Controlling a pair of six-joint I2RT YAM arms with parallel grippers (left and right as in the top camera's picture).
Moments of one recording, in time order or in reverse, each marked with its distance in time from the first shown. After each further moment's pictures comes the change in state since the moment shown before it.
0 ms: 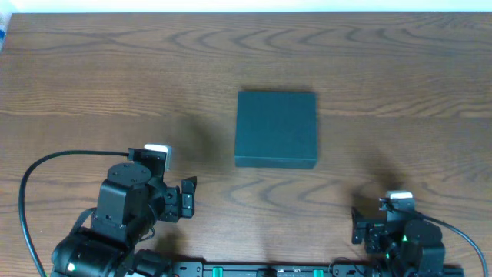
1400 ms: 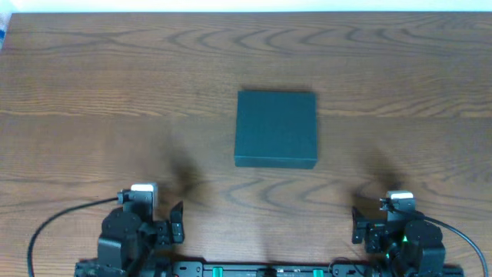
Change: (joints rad) left arm 0.135 -0.467 -0.380 -0.002 -0.029 0.030; right arm 0.000 -0.003 0.000 0.002 0.006 0.000
